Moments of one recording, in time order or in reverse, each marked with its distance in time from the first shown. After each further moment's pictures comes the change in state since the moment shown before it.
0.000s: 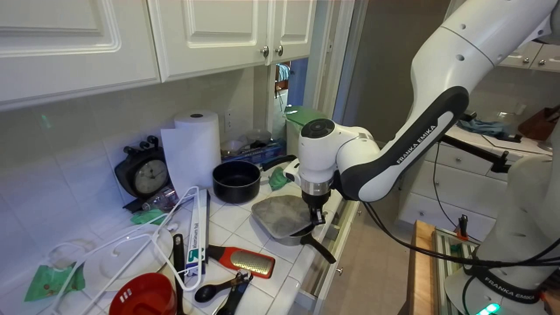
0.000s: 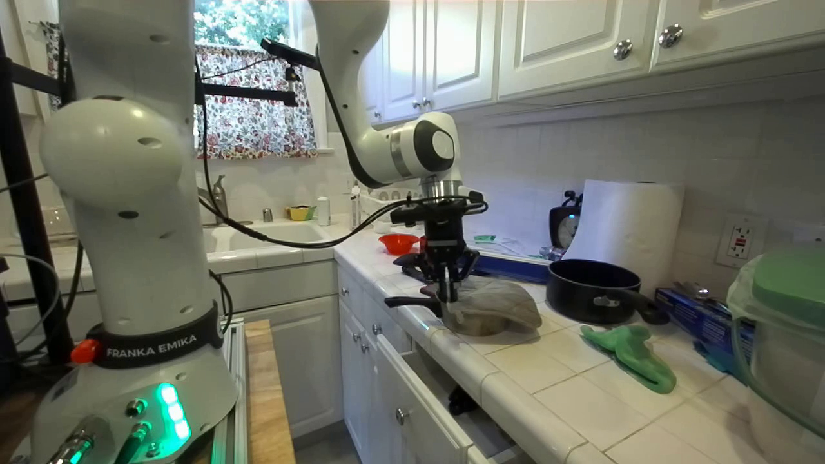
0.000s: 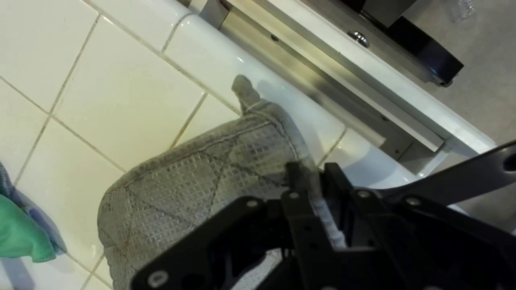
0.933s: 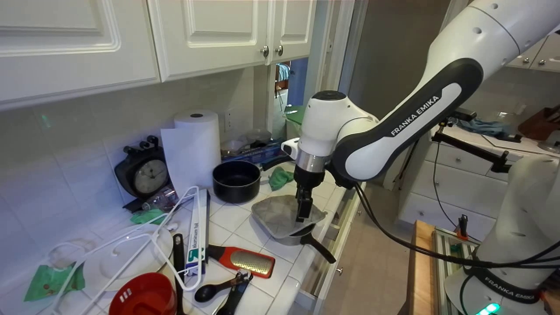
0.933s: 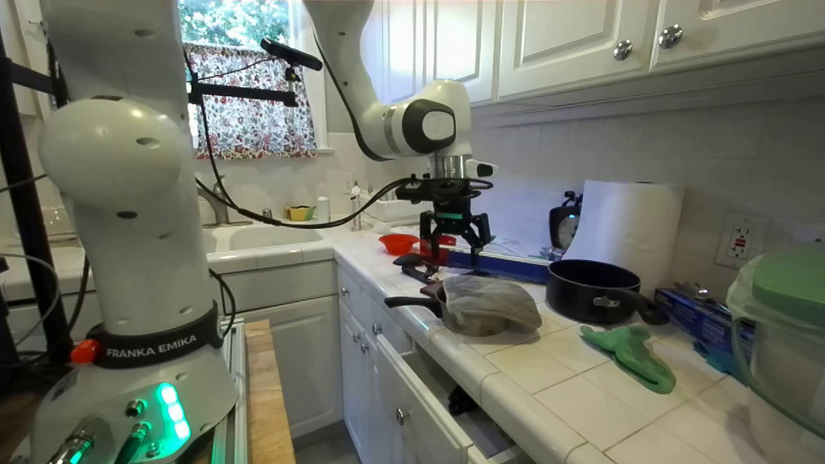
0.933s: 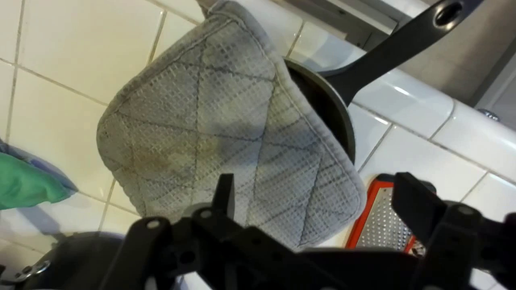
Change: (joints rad) arm -0.010 -0.098 0.014 0.002 0.356 0.108 -0.135
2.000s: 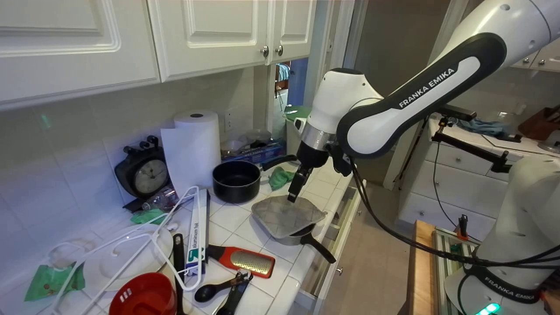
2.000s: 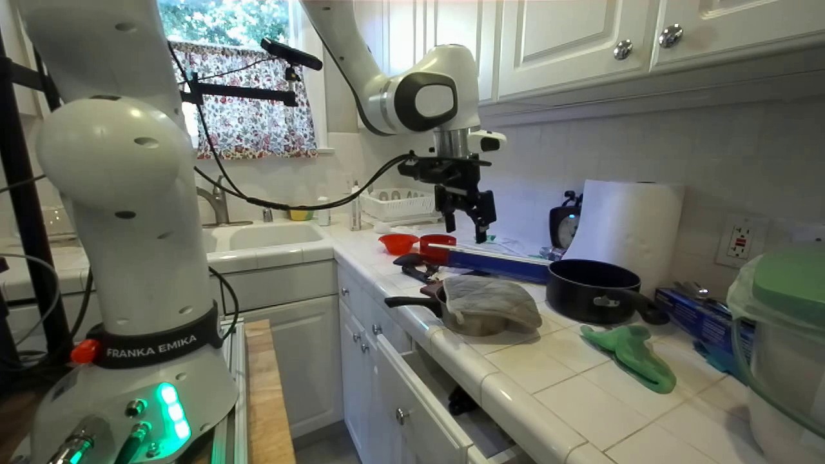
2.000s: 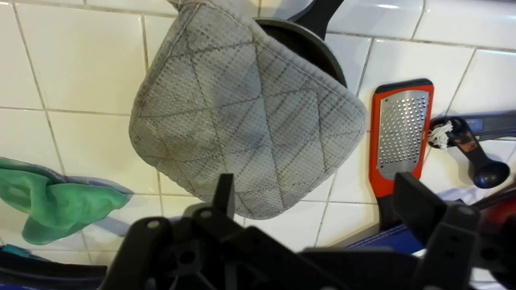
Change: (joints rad) arm -0.009 -0.112 -0.024 -0.019 0.167 0.022 0.178
